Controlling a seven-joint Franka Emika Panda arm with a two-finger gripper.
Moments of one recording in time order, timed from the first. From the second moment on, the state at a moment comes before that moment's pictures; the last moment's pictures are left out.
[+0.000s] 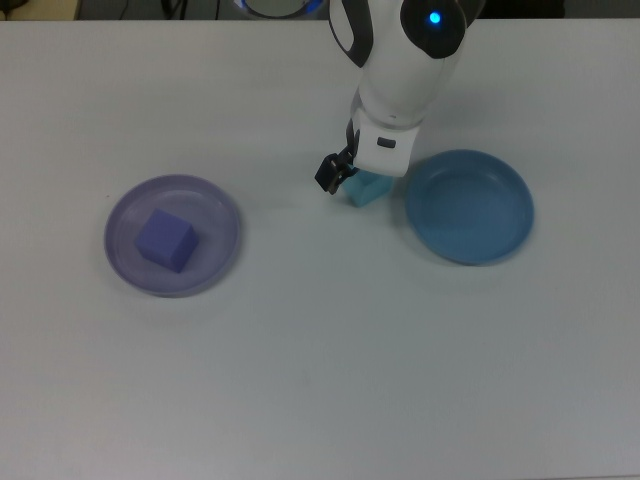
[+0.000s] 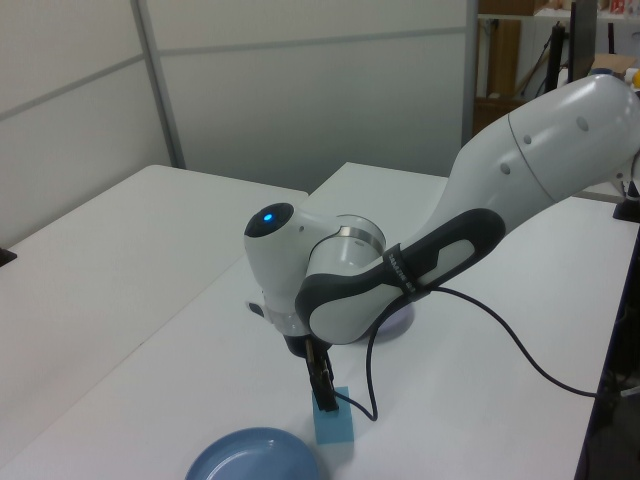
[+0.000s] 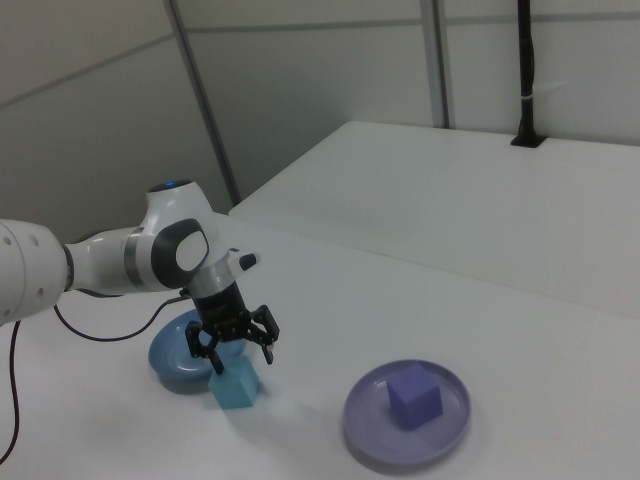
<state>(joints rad) 0.25 0.28 0.09 -1.88 -0.18 2.05 -0.27</state>
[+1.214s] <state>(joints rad) 0.26 0.25 0.08 -1.91 -0.13 2.02 -0.31</state>
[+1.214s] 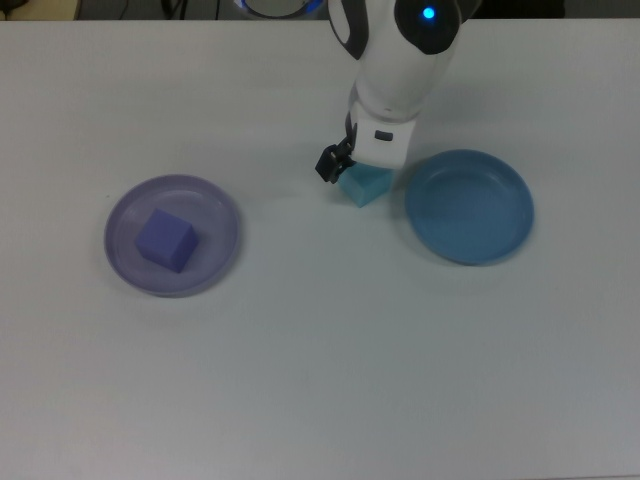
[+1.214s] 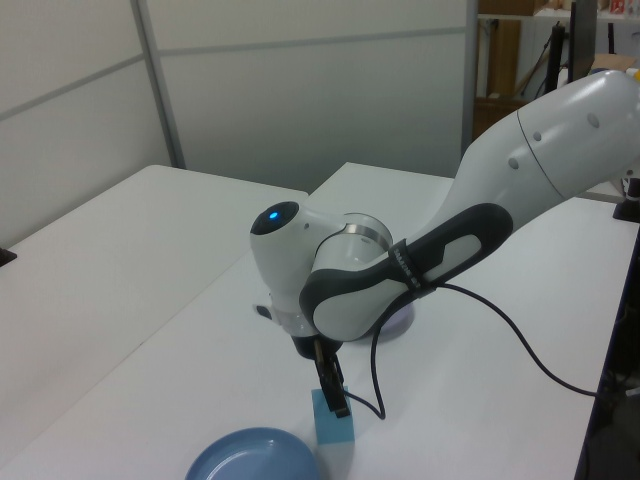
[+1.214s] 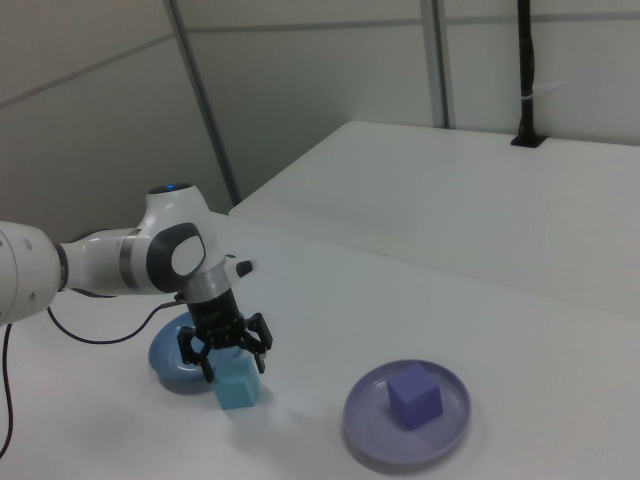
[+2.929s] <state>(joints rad) 0.39 0.37 0.16 -1.74 -0.14 2.10 0.07</state>
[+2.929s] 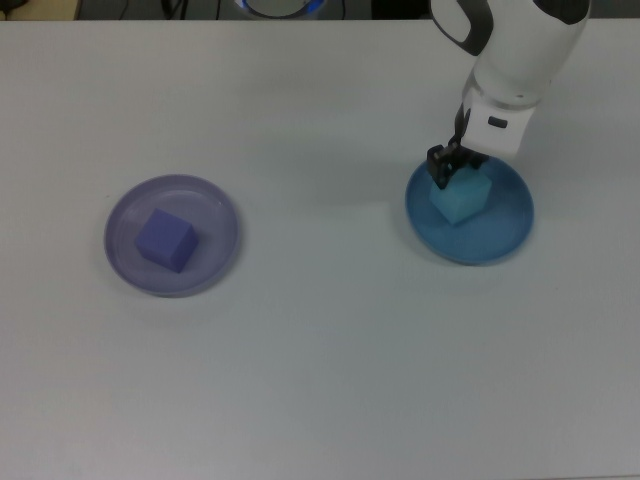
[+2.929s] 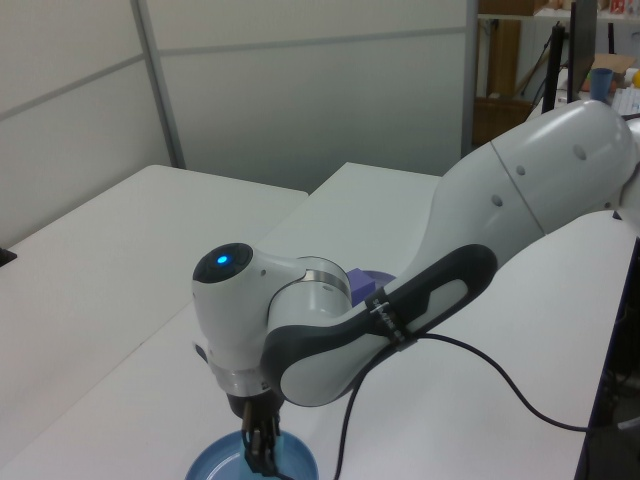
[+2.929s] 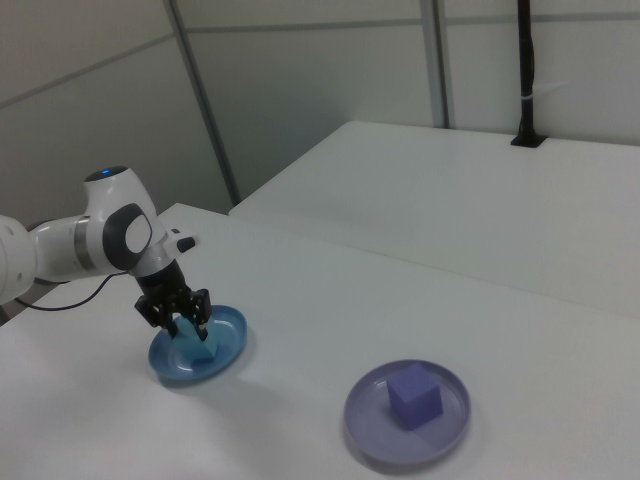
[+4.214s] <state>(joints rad) -0.06 0.02 0.14 -1.70 -0.01 1.71 0.19</state>
